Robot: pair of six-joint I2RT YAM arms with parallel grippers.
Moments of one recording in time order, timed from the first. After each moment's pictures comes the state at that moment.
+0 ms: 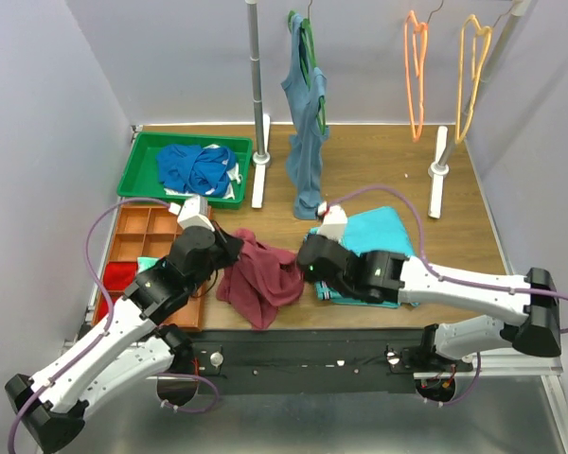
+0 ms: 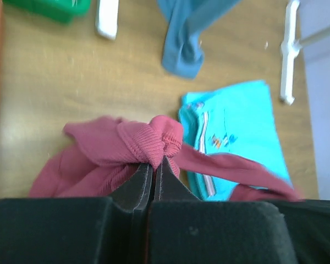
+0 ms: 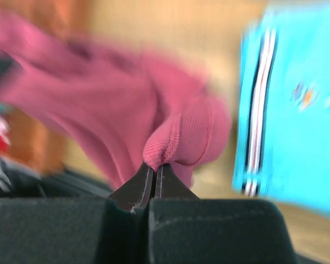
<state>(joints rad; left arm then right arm) -0.72 0.67 0.66 -0.47 -0.30 -0.84 1.24 1.29 0.99 -0.50 0.52 0.94</state>
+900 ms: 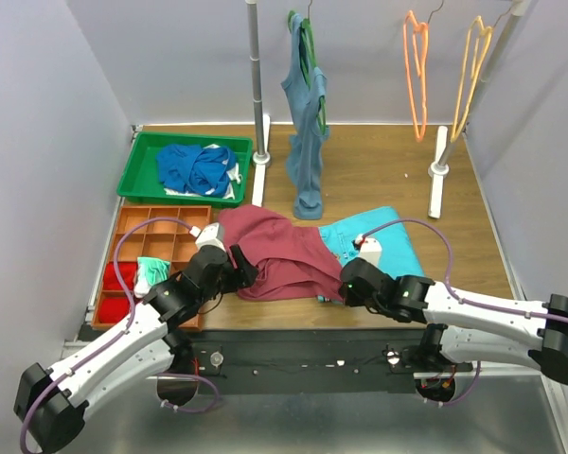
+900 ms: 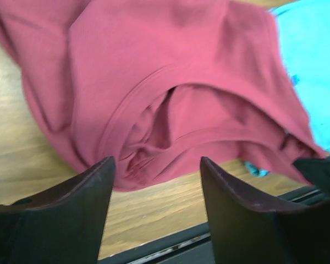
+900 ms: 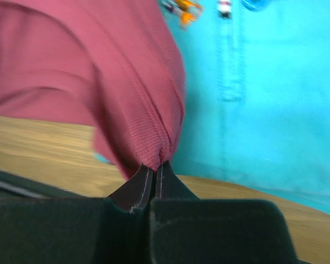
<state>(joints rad) -0.72 0.68 0.41 -0.39 -0.17 -0.83 1.08 1.05 0.54 -0.44 0.42 0.86</state>
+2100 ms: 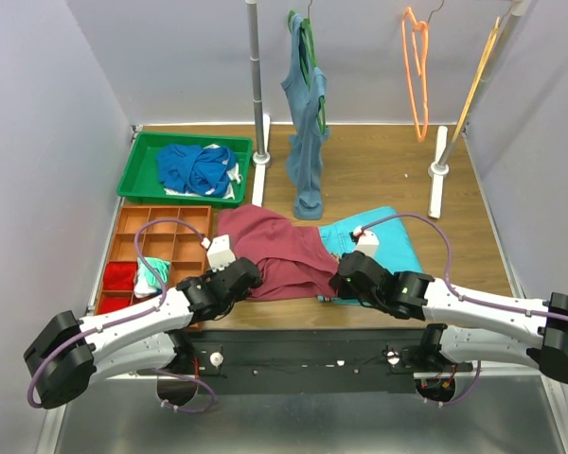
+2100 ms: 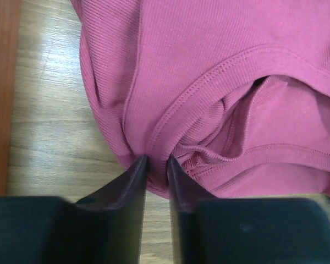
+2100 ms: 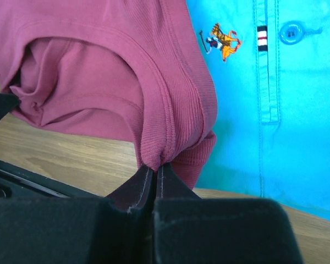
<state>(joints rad) -0.94 0.96 0.43 -0.45 -0.52 -1.06 1.08 1.05 0.59 -0.35 0.41 0.90</state>
